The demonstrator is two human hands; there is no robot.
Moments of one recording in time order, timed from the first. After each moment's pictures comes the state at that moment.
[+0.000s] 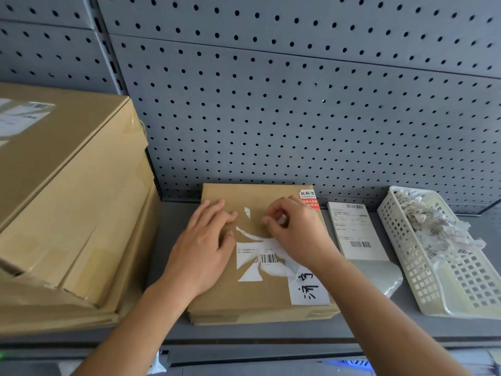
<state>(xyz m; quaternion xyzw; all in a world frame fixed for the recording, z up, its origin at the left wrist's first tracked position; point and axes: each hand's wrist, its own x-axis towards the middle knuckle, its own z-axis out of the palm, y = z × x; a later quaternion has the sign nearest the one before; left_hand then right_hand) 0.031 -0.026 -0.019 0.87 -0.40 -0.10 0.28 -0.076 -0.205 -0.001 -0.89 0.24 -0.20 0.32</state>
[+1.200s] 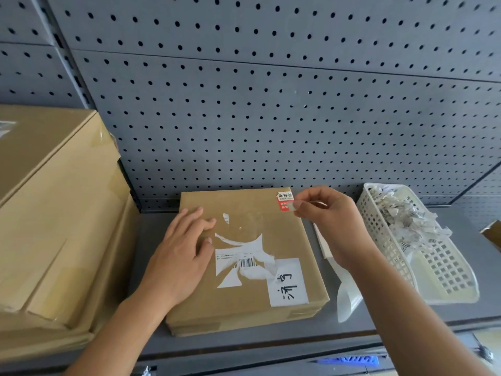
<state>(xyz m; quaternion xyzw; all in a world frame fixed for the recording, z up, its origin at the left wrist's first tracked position) 0.034 -0.026 -0.022 0.86 -0.40 -0.11 0.29 -0.130 -0.245 0.043 -0.70 0.33 -0.27 0.57</state>
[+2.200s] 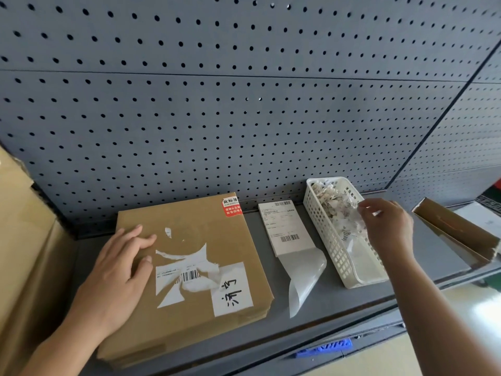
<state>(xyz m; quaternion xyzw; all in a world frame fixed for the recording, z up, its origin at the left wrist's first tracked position) 0.034 -0.027 -0.022 0.86 -0.41 -0.09 0.30 -0.284 -0.375 0.013 -0.74 0.57 -0.33 0.13</state>
